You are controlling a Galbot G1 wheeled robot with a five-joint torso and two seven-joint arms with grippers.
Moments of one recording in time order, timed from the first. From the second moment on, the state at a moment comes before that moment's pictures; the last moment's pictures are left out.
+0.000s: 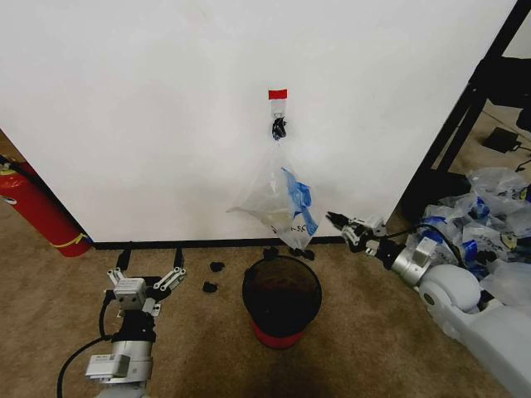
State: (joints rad) left arm 1.72 -1.44 -0.60 -2.25 -0.08 -0.26 -0.07; right arm -0.92 0.69 0.12 1.76 0.56 0.12 -0.42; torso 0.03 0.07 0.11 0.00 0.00
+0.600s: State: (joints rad) left arm 1.71 -1.46 -0.61 -2.22 -0.08 -0.26 -0.07; right arm -0.70 0.78 -0.09 1.59 0.35 0.11 -0.37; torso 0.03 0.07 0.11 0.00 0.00
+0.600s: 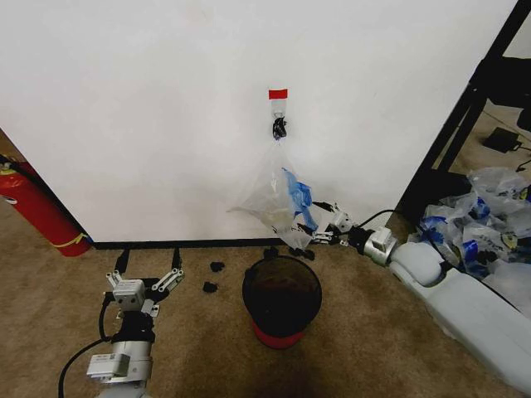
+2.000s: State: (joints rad) left arm 1.45 -1.22 -0.51 -2.28 -0.07 -0.25 0.24; right arm -0.85 0.76 0.00 1.67 1.09 0.20 -0.38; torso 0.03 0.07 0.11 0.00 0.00
